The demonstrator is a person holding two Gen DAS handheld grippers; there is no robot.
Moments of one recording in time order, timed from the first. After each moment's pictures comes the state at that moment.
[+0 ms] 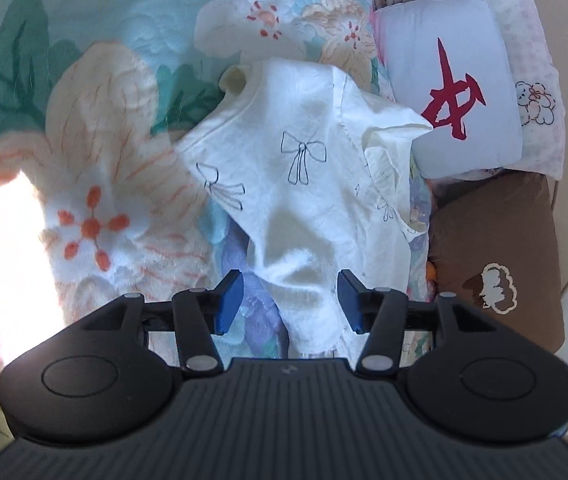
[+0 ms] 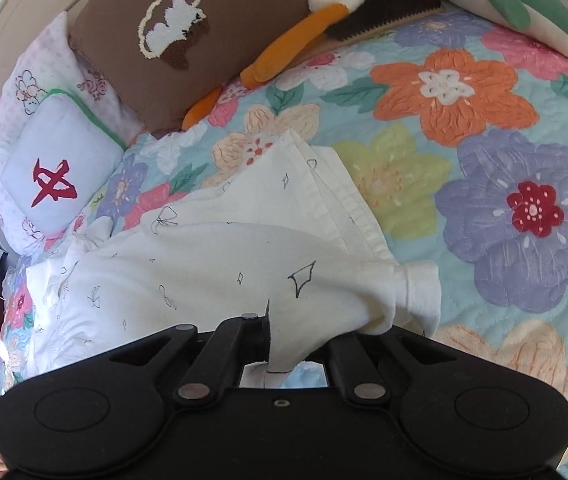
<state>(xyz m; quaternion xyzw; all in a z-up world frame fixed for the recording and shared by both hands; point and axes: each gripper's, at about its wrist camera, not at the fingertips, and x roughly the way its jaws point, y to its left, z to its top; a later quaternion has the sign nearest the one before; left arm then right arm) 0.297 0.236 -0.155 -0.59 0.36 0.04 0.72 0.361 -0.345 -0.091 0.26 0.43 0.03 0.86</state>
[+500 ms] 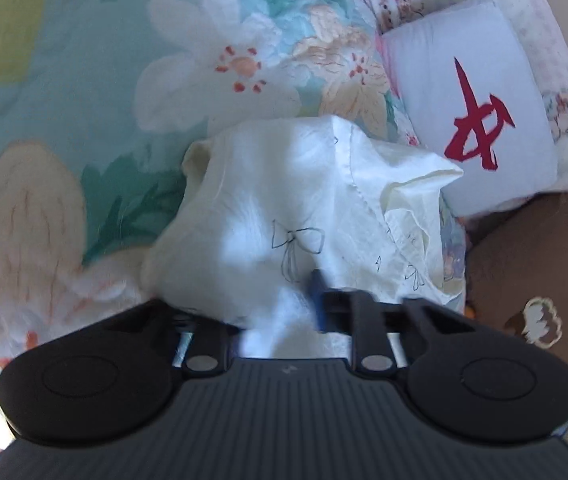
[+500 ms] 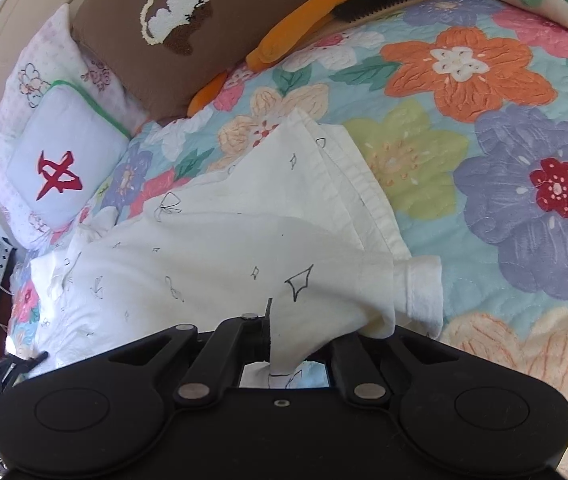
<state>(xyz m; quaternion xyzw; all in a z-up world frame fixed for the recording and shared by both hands) 0.366 0.250 -0.145 -0.50 0.35 0.09 0.79 0.364 -0.340 -0.105 0.27 0.43 0.06 0.86</state>
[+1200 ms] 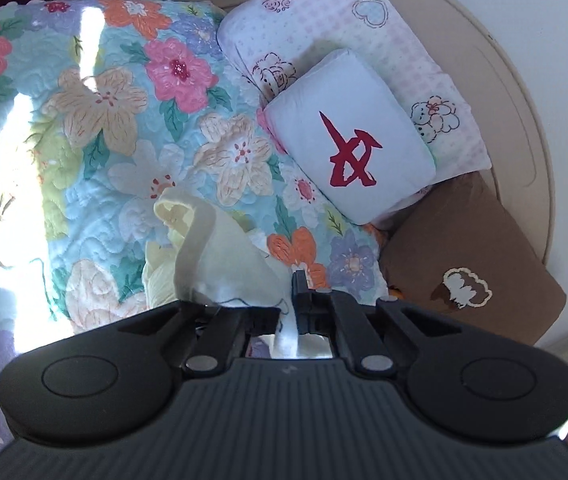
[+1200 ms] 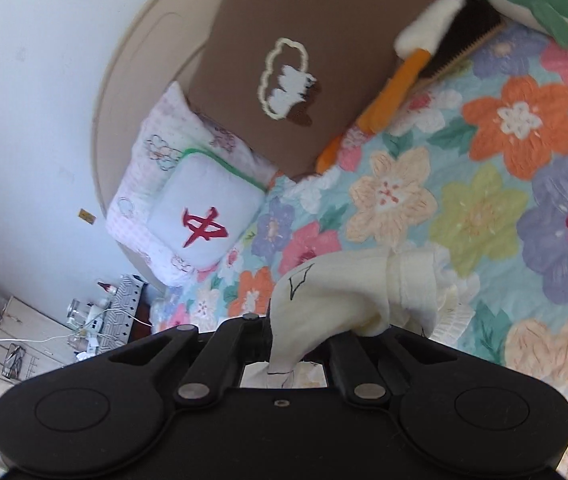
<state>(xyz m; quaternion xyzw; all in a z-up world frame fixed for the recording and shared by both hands) 0.281 0.259 0.000 -0.44 0.30 0.05 0.85 0.324 -0.377 0.004 0.38 0.37 0.17 0.83</state>
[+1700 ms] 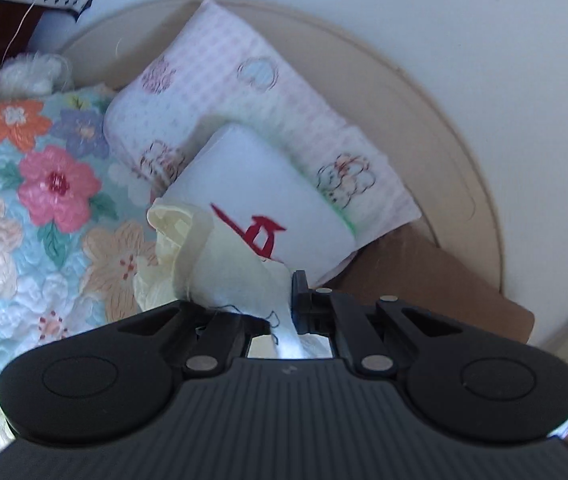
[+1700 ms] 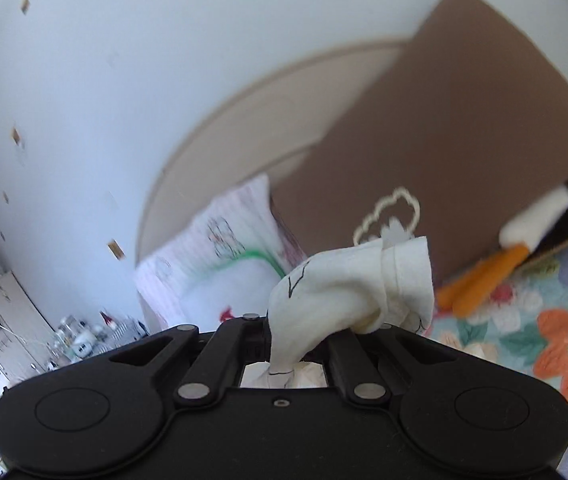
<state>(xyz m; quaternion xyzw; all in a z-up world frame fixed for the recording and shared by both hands) 0.344 0.261 0.097 -0.39 0.16 -0.02 0.91 0.374 -0.350 0.135 0.28 0.19 0.21 0.92</state>
